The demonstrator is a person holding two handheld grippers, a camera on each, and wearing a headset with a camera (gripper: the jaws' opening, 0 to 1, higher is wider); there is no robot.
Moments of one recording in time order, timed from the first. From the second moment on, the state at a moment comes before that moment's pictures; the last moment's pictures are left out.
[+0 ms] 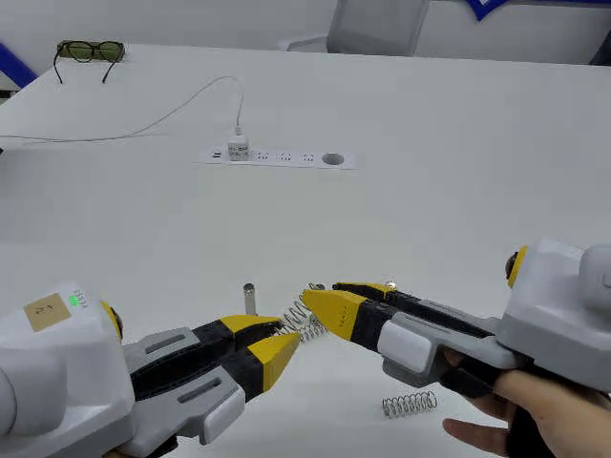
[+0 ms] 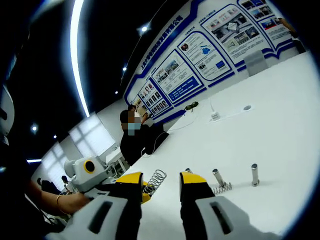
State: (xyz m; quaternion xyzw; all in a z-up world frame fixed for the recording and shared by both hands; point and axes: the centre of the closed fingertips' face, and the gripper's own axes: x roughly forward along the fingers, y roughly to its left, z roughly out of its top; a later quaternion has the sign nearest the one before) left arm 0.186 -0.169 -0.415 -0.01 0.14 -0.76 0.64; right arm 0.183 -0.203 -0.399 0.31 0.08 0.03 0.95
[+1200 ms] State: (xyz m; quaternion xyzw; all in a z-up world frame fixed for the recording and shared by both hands) left arm 0.177 -0.166 -0.411 0.05 0.13 -0.77 0.62; right arm 0.184 -0.199 -0.382 0.36 0.03 0.05 0.93
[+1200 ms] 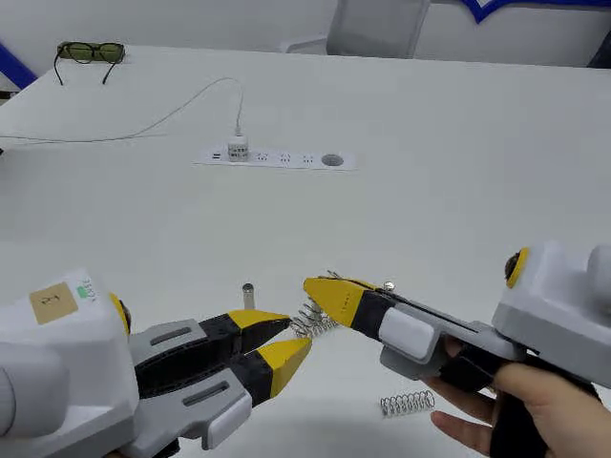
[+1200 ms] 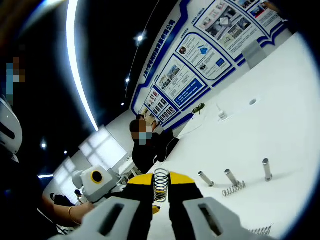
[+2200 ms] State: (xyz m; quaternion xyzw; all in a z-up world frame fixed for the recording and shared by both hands) left arm 0.209 -0.146 -0.450 0.13 0.16 -0.70 0.68; right arm 0.229 -0.213 -0.392 0.20 0.10 0.04 0.97
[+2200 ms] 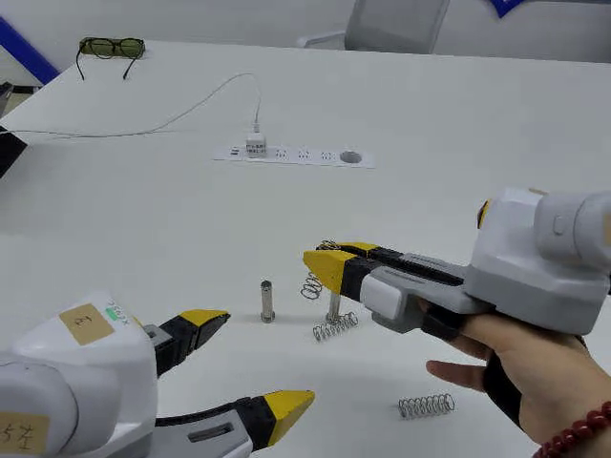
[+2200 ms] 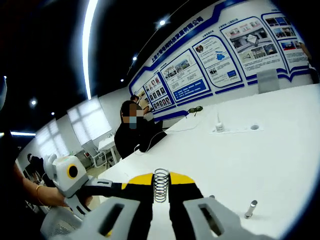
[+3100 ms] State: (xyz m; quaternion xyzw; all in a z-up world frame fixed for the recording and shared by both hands) left arm 0.219 -0.143 -0.464 0.13 0.18 -0.68 0.70; right arm 0.273 -0.215 -0.418 0.12 0.11 0.05 0.98
